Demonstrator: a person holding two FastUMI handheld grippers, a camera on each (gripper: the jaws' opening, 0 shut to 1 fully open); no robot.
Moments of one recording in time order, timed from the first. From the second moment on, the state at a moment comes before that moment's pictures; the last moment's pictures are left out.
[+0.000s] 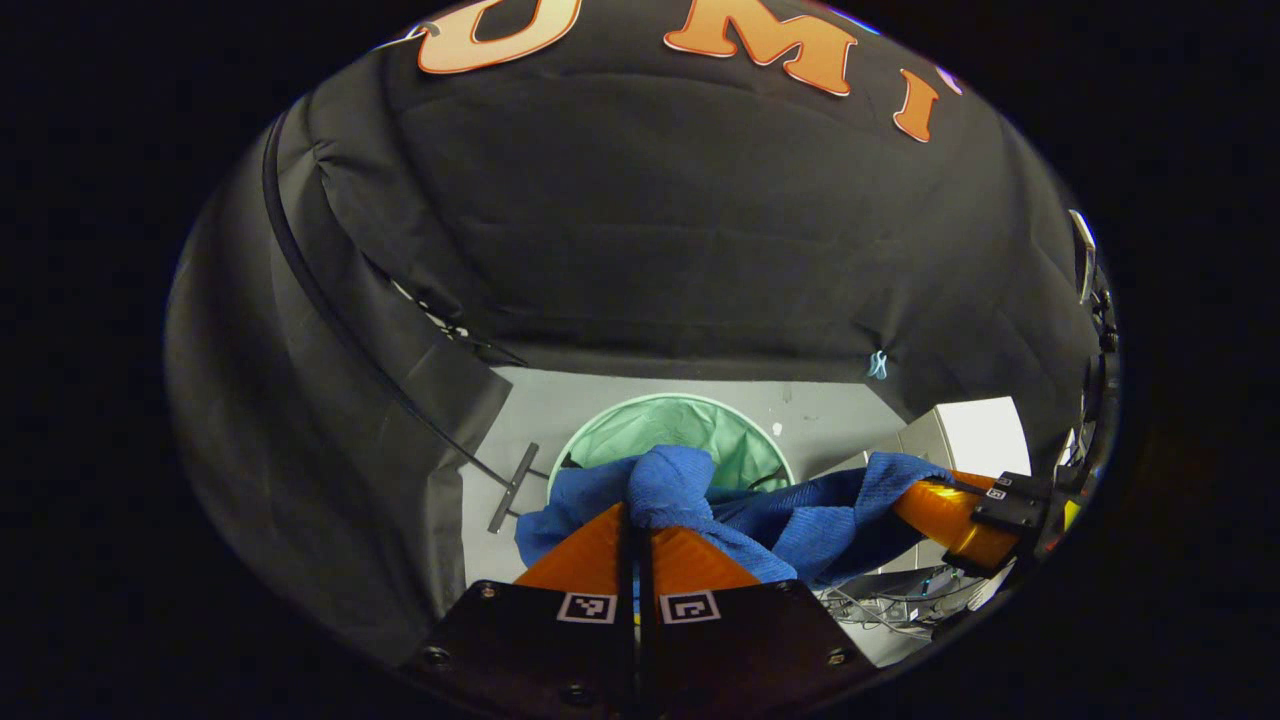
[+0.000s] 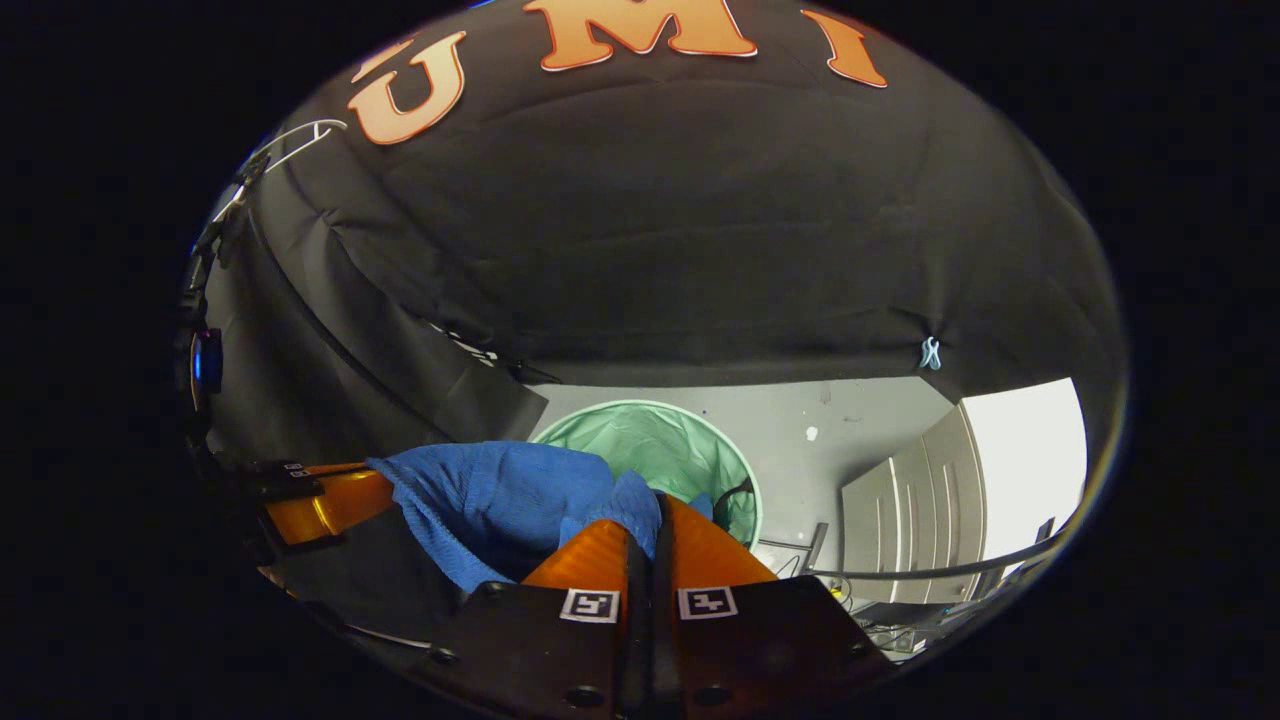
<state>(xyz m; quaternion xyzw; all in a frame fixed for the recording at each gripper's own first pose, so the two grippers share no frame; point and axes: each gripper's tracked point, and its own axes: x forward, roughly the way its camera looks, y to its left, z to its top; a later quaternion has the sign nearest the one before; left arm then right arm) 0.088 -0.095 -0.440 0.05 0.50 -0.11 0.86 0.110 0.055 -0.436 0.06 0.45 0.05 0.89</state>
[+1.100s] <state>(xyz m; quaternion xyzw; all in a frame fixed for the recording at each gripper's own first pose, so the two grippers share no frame) 0.055 -0.070 -0.455 0.04 0.55 -0.06 0.84 0.090 0.045 -0.445 0.07 0.47 0.03 0.88</state>
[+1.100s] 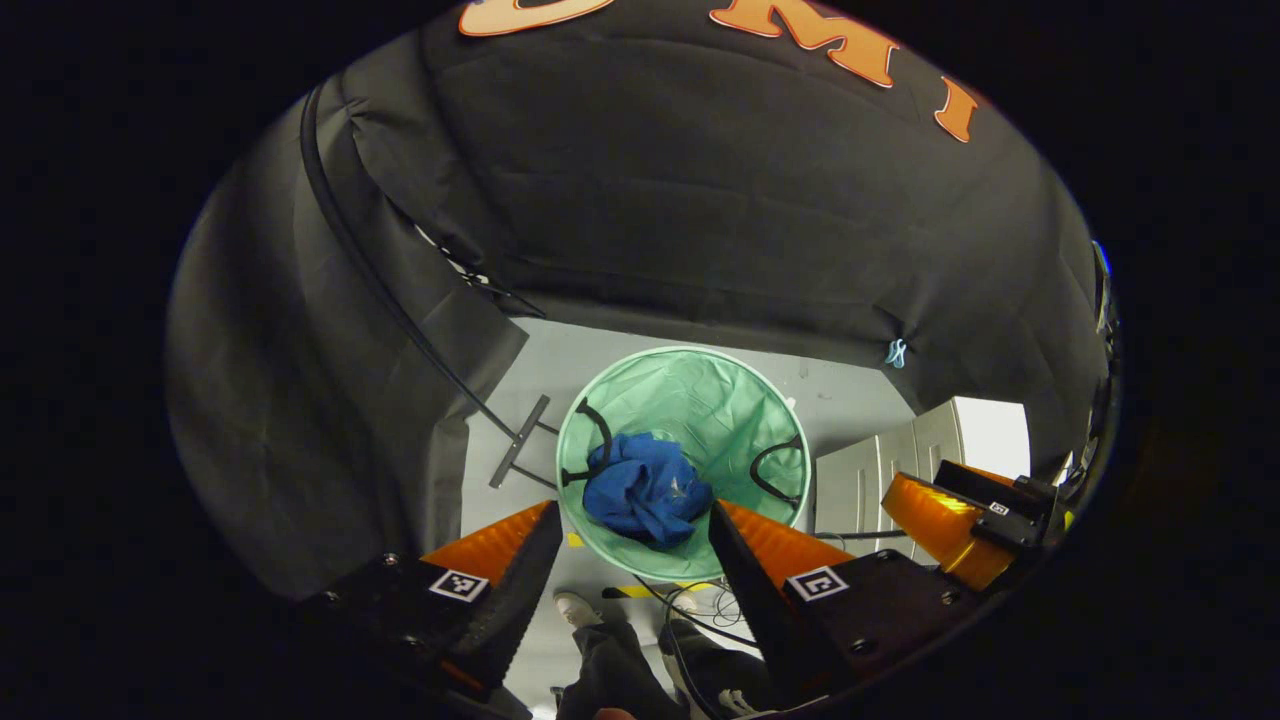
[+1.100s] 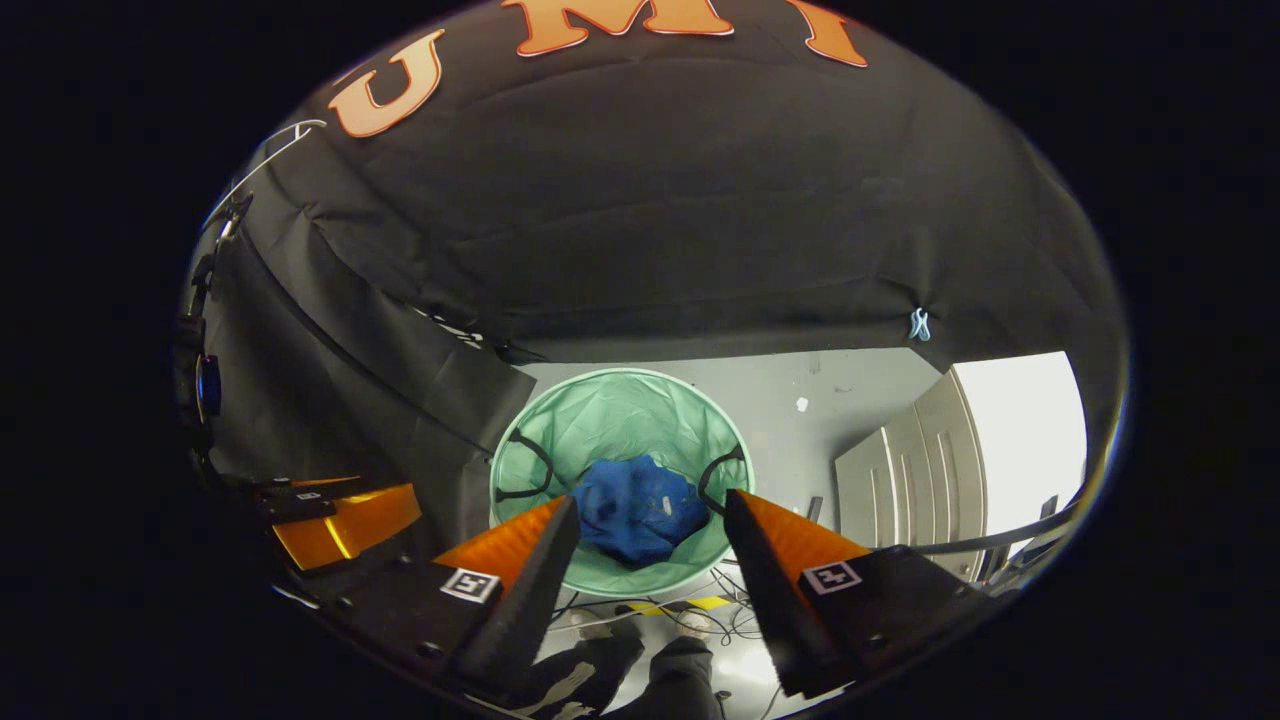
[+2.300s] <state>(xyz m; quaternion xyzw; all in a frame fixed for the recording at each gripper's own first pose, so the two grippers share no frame) 0.052 -0.094 -0.269 0.01 0.33 -0.05 0.94 0.079 -0.027 -0.231 0.03 0.24 0.00 0.97</state>
